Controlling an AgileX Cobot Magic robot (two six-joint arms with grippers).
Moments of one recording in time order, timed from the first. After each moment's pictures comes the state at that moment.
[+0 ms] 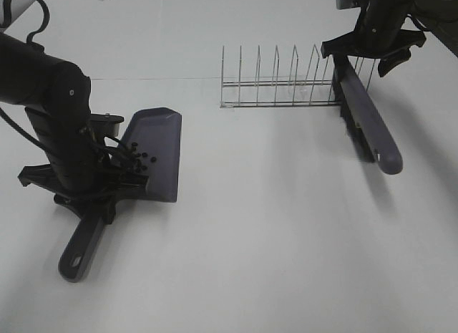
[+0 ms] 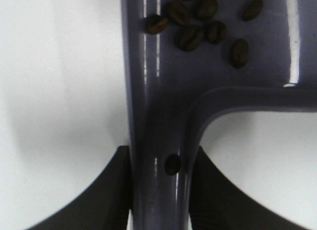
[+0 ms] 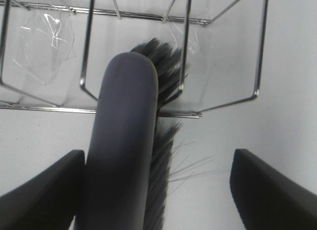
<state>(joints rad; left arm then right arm) -0.44 2.07 -1.15 0.00 0.75 -0.38 0.08 2.47 -2.21 -0.18 1.05 0.10</state>
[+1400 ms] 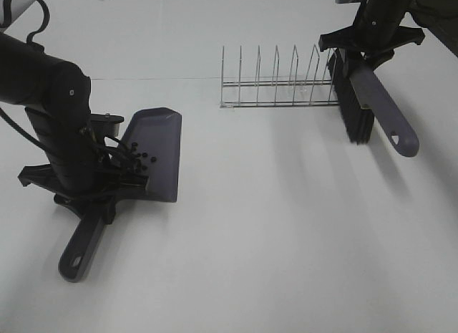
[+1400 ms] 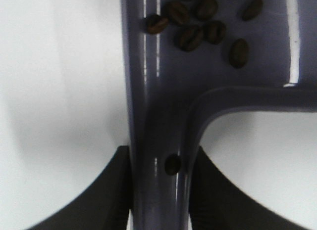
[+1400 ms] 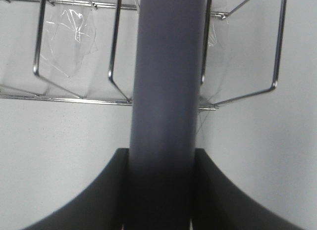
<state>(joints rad) -0.44 2.07 -1.15 0.00 0.75 -0.38 0.08 2.48 -2.27 -0.12 1.10 0.08</state>
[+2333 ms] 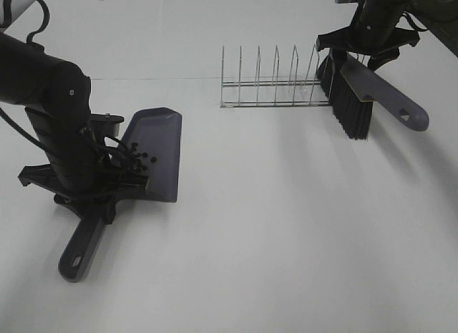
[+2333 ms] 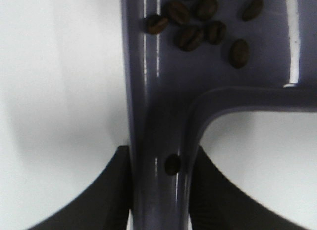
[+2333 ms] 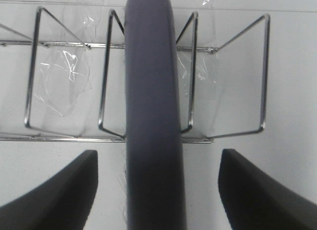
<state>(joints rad) -0.44 2.07 -1.15 0.00 0.75 -0.37 0.08 2.49 -2.27 -0.14 1.00 0.13</state>
